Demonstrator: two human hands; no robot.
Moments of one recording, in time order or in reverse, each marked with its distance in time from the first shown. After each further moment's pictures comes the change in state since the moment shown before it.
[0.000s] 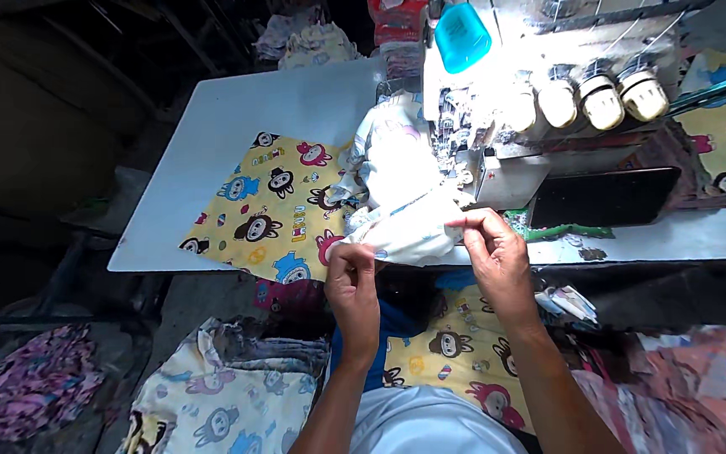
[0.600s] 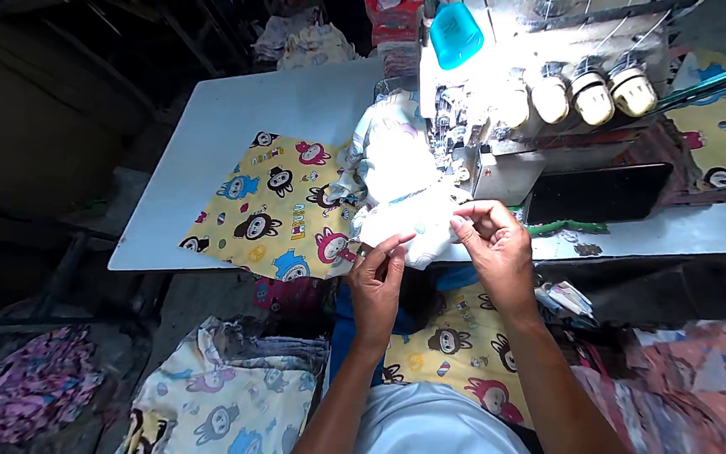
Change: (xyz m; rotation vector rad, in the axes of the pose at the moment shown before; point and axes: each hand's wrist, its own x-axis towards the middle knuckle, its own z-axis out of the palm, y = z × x) left_hand -0.006 -0.001 0.010 0.197 -0.192 0.011; right_hand 0.000 -0.004 -0.003 0.110 0.019 0.104
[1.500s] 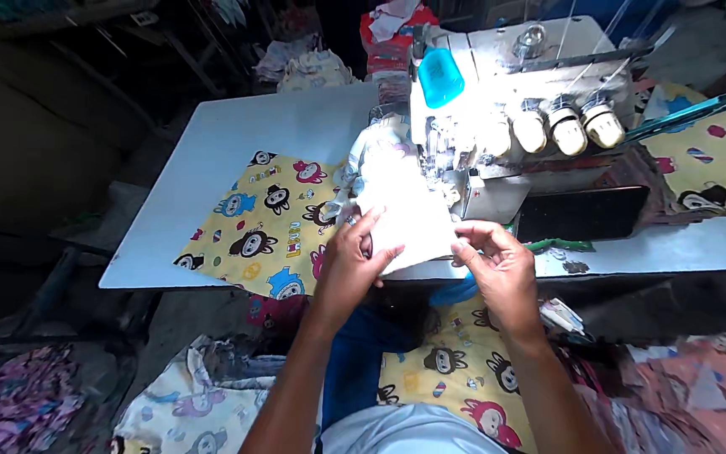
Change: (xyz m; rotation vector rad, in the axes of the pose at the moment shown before) left_hand 0.071 0.036 -0.028 0.268 -0.382 -0.135; right_hand 0.003 0.002 -0.010 0.117 0.014 -0.014
